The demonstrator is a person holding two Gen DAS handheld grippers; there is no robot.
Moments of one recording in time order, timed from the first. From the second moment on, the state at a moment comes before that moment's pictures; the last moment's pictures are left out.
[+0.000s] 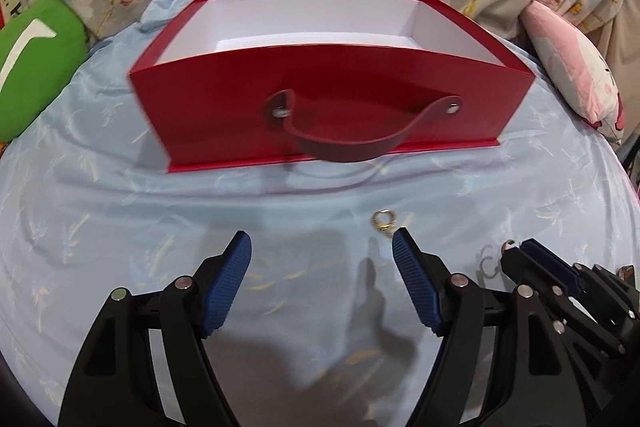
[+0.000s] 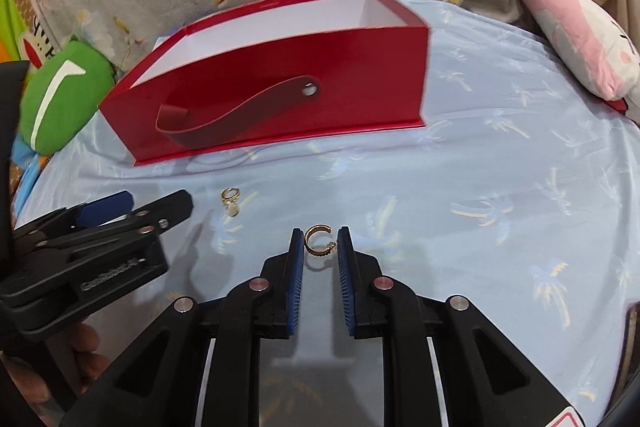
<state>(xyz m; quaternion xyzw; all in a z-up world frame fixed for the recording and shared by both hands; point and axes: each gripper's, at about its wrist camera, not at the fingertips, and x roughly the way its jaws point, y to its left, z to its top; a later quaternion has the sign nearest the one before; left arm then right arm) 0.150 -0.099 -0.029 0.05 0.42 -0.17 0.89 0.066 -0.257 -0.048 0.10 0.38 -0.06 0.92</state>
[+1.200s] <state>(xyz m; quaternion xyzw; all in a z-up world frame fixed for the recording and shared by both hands) 0.152 -0.049 0.010 -0.01 0.39 -0.17 0.90 0.045 -0.267 -0.014 0.11 0.35 -0.05 0.93</state>
